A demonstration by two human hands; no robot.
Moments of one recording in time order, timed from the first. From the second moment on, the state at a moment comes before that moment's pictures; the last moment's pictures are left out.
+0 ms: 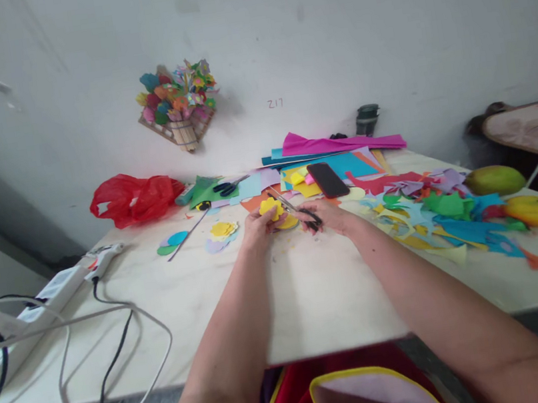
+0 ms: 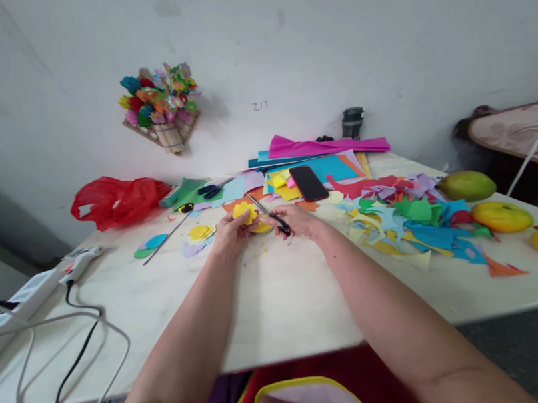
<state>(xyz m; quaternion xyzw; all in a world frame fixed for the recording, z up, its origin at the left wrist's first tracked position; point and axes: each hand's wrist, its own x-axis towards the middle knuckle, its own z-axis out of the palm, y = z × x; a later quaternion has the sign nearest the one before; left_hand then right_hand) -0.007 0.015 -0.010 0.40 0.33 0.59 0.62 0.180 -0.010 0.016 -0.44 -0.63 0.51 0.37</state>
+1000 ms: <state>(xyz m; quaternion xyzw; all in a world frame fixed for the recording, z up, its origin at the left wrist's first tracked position) -0.010 0.014 -0.010 0.43 0.27 0.56 0.65 0.186 -0.009 0.015 -0.41 -0.69 0.52 0.31</state>
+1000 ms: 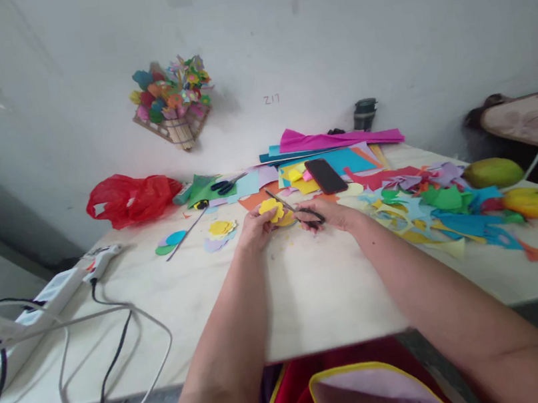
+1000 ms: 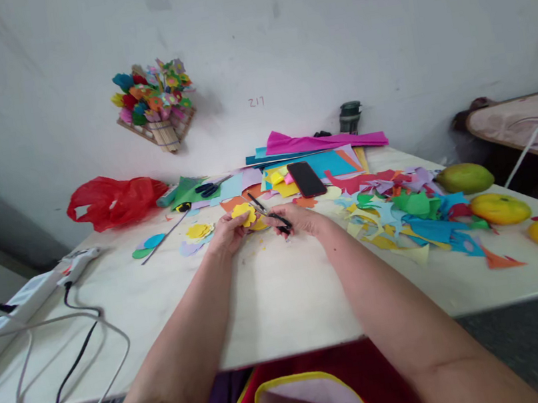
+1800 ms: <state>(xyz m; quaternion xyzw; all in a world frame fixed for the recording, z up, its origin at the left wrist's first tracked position) -0.010 0.015 -0.012 0.41 0.27 0.57 0.66 0.183 -0.006 0.010 -0.41 -0.69 0.52 0.31</state>
